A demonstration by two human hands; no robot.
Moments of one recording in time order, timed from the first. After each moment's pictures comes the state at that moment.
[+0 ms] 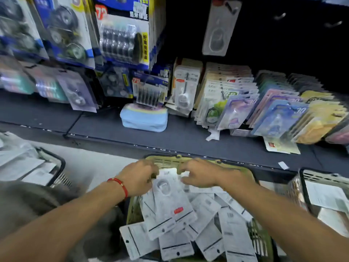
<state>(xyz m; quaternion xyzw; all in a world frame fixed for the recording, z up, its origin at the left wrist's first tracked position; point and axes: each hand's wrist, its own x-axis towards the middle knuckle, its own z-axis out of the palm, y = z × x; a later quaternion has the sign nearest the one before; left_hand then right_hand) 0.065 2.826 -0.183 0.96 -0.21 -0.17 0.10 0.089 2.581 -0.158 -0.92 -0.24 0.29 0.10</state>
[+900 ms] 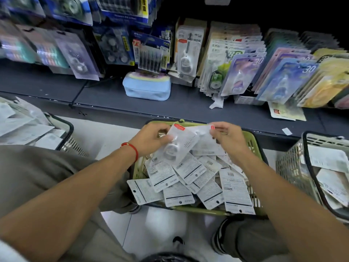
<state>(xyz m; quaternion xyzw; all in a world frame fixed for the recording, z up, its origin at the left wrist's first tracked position) 0.037 2.801 -0.184 0.89 -0.17 -0.11 0.41 0.034 2.524 -0.202 -0.79 0.13 0.04 0.60</state>
